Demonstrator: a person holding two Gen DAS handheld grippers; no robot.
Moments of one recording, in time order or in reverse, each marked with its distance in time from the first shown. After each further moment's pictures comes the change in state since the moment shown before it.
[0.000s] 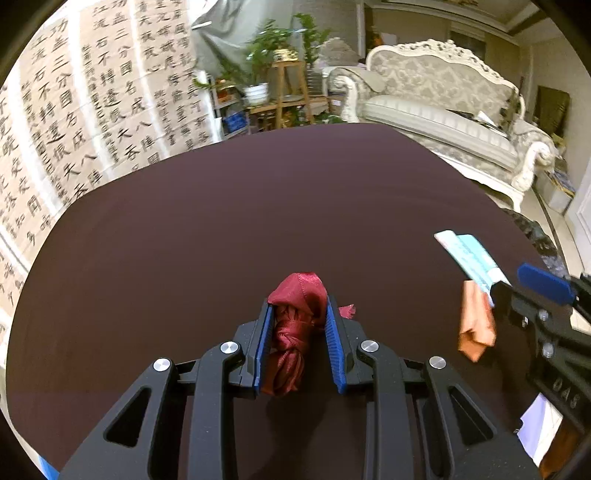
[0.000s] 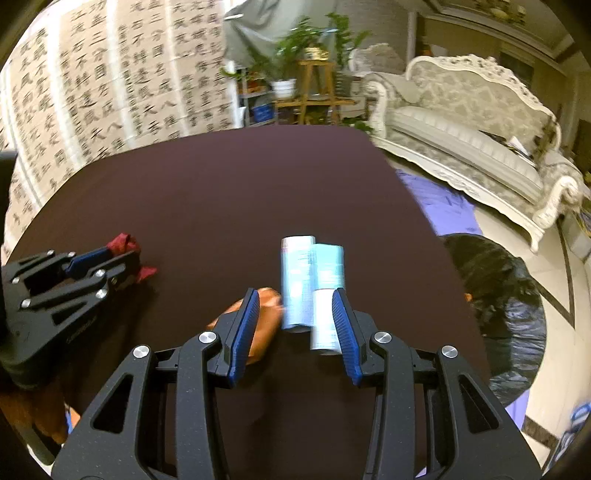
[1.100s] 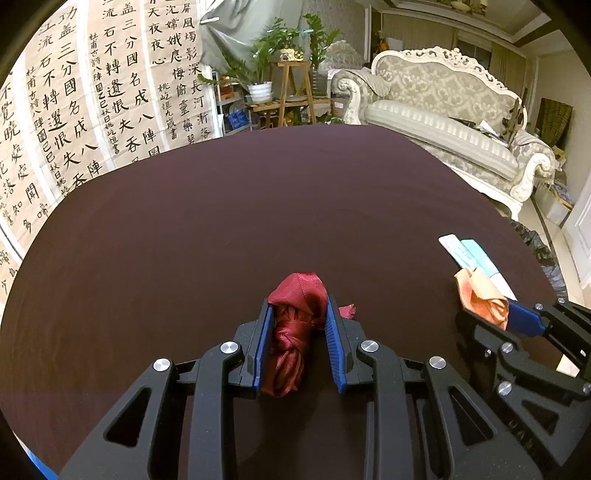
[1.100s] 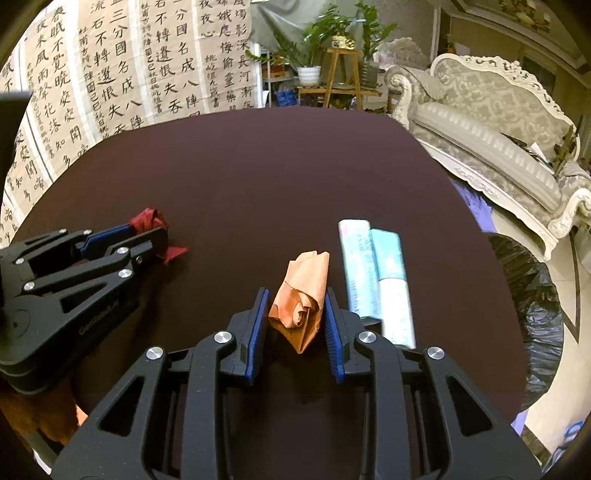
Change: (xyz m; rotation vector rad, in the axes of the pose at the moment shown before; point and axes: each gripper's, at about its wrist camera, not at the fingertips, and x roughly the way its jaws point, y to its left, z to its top) left arm 0.004 0.006 0.003 -0.028 -0.008 -0.037; right arm 0.011 0.013 0.000 -0.025 0.029 0.025
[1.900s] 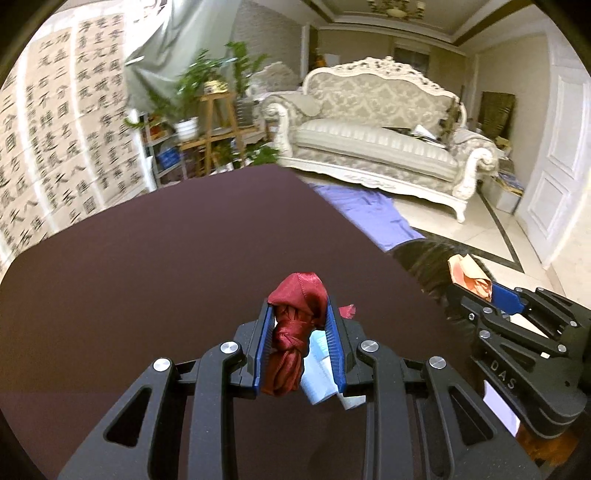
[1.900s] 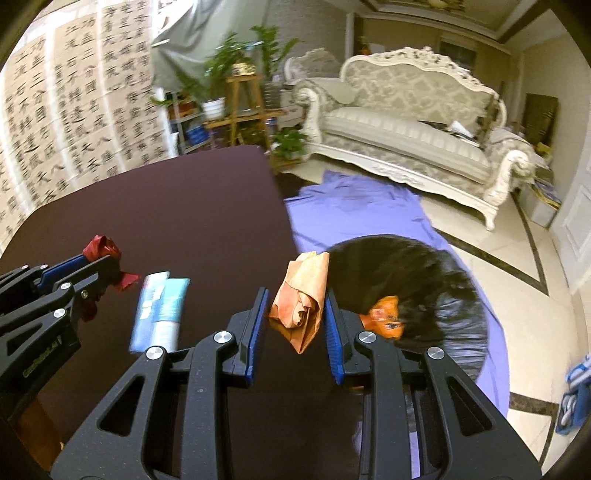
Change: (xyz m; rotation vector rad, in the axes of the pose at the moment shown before) left arm -0.006 -0.119 0.052 0.140 -0.096 -0.196; right arm -0.030 -0.146 0.004 0.216 -0.096 -0.238
